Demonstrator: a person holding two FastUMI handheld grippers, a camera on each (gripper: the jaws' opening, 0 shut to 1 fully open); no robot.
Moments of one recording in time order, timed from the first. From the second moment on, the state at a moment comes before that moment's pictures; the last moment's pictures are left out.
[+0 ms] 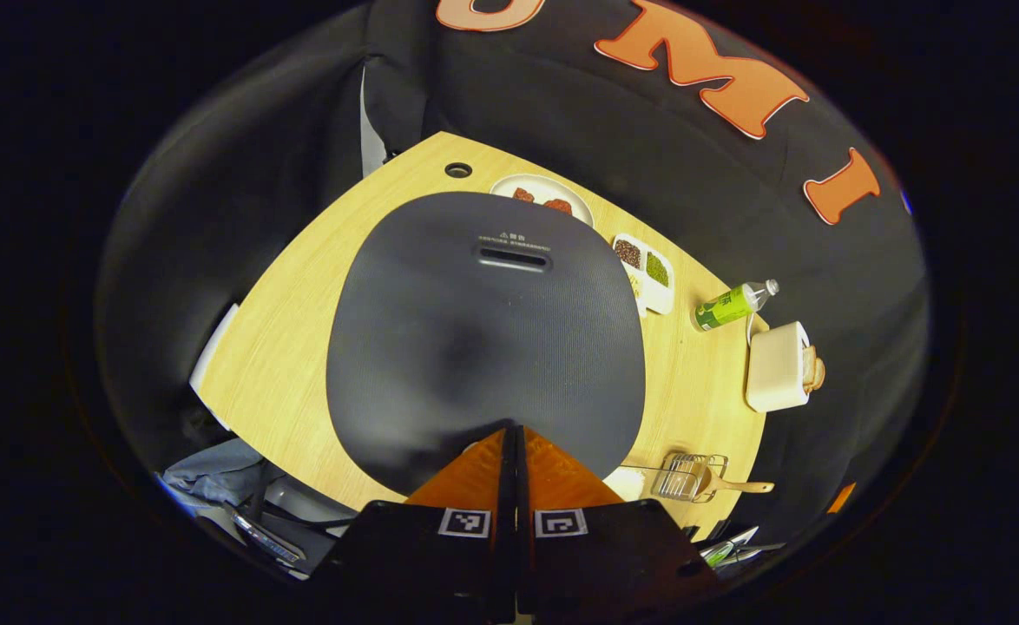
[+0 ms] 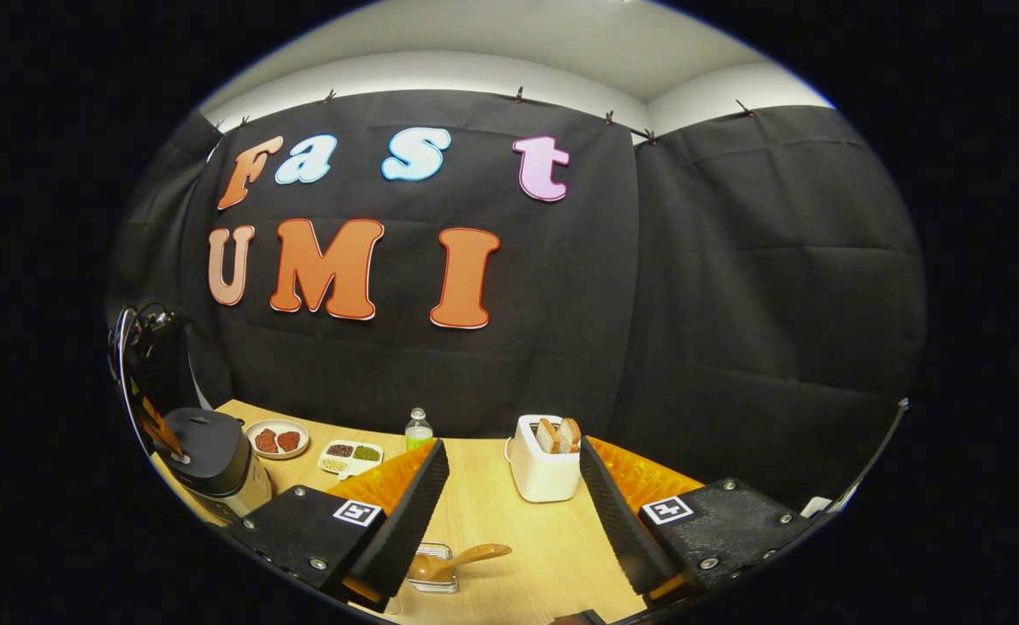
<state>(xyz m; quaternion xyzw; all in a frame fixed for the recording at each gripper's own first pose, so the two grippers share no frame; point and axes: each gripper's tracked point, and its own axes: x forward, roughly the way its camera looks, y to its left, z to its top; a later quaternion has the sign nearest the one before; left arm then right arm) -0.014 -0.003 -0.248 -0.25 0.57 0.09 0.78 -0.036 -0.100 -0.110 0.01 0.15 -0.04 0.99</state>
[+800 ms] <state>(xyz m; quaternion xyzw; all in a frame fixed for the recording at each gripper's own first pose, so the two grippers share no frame) 0.006 0.009 -0.186 -0.21 0.38 0.09 0.90 -0.039 -0.085 -0.178 0.05 0.25 -0.03 0.97</state>
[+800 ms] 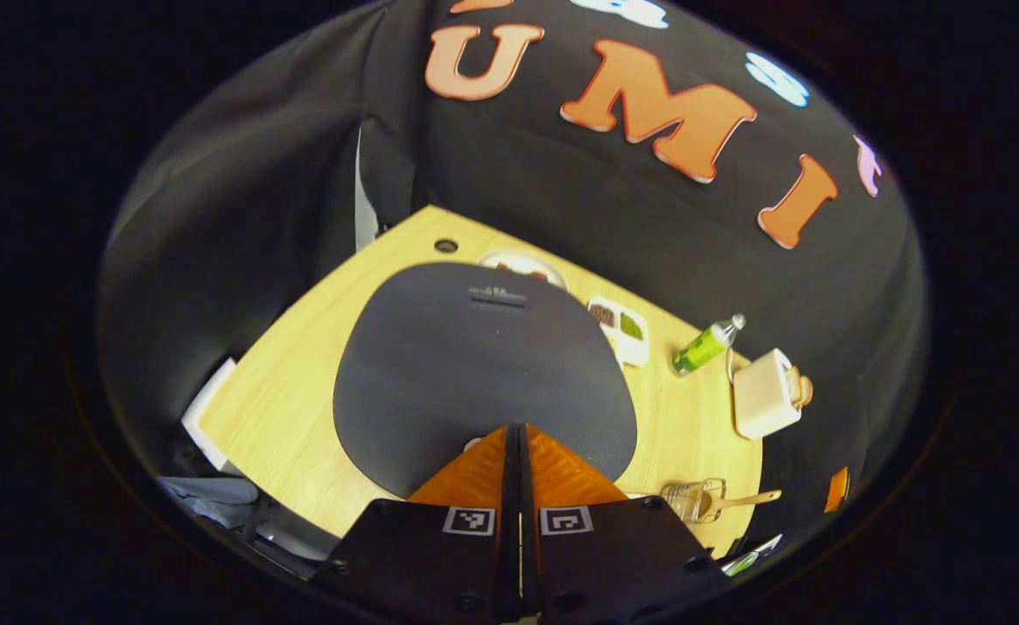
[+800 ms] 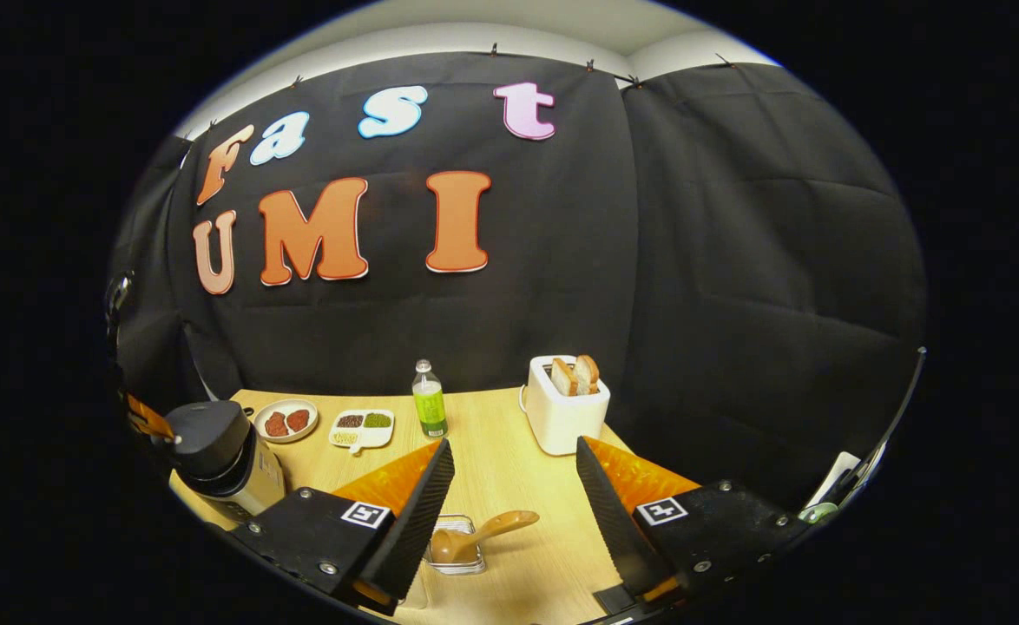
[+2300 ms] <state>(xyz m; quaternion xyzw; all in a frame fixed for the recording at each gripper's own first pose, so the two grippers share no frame) -0.005 -0.017 -0.025 0.09 0.07 0.09 0.99 -0.046 -0.069 -0.327 0.15 0.39 -0.03 0.91</state>
